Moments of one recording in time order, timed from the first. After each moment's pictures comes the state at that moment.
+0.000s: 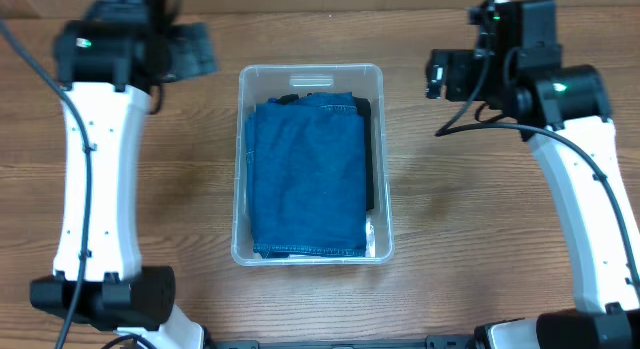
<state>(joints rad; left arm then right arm) -0.02 1.80 2.13 -1.32 -0.17 -0.32 0.17 1.60 1.70 -0.95 -0.03 0.14</state>
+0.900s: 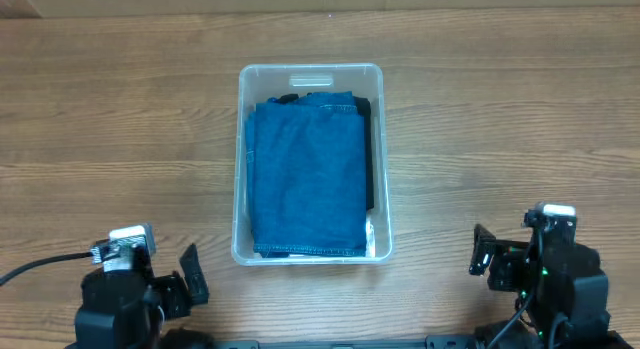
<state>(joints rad) -0.17 0.46 0.99 -1.28 -0.22 -0.28 0.16 0.43 0.80 -1.10 0.15 0.22</state>
